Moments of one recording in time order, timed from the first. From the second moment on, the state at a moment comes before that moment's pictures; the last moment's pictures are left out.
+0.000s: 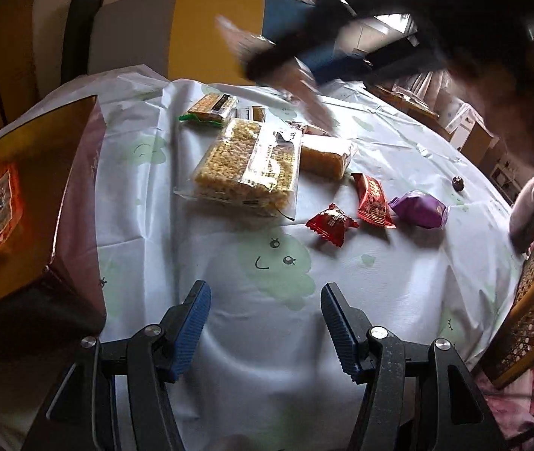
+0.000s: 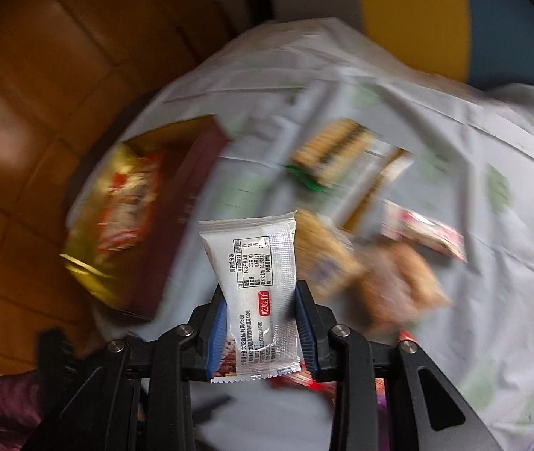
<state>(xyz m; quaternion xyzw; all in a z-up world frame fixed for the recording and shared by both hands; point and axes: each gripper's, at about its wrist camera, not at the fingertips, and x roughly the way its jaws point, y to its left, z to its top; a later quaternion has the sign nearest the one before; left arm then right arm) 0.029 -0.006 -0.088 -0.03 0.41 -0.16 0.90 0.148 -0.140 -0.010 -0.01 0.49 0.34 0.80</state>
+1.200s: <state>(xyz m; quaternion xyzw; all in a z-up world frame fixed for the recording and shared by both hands) 0.029 0.002 -0.094 -0.04 0.41 -0.15 0.90 0.146 -0.111 -0.016 -0.06 0.51 0.37 0.77</state>
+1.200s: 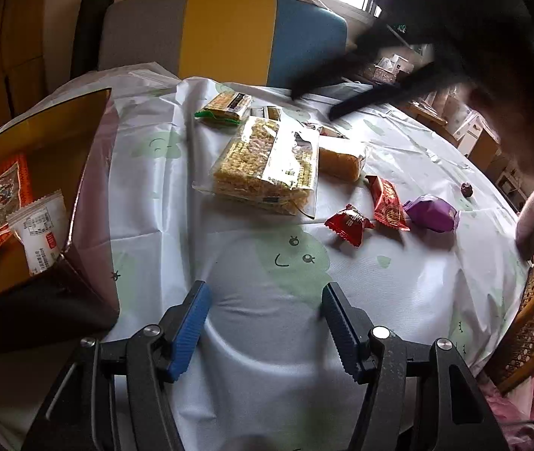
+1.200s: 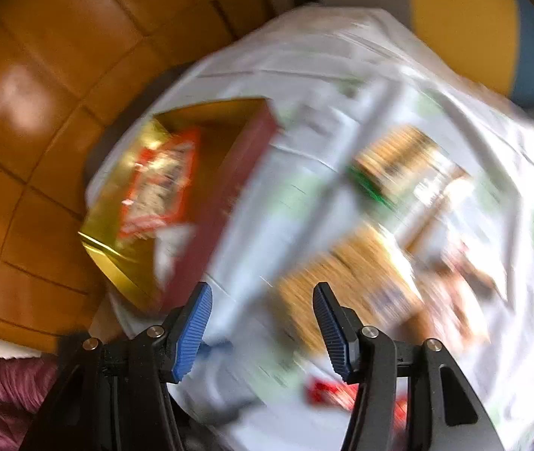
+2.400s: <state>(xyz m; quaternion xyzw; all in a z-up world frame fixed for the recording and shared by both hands) 0.028 0.002 -0.096 -0.04 0.41 -0.13 0.90 0.163 -0.257 -0.103 -0.11 0.56 0.11 0.81</state>
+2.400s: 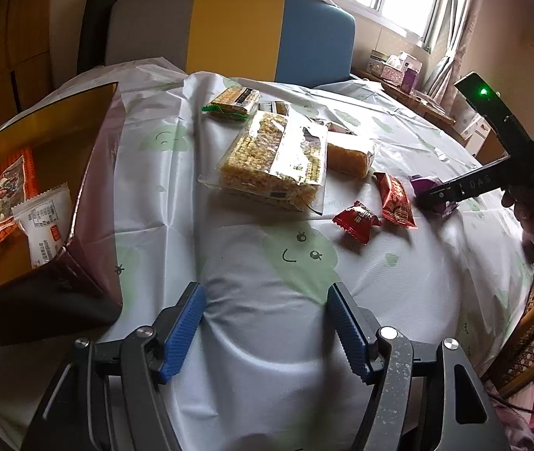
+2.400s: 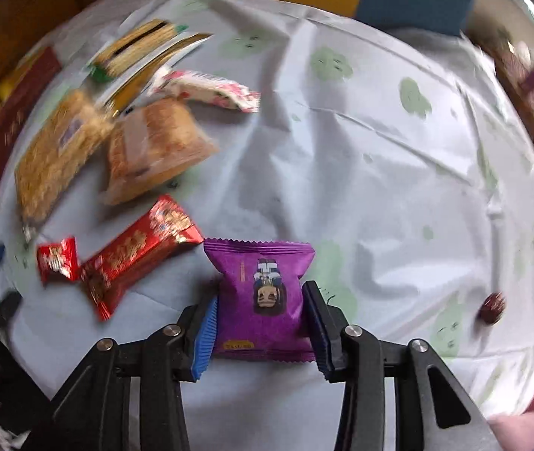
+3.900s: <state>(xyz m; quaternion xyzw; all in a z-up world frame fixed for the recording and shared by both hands) 0.162 -0.047 -0.063 0.11 0.49 -0.18 0.85 0.177 -0.269 -0.093 -0.09 0.56 0.11 0.82</state>
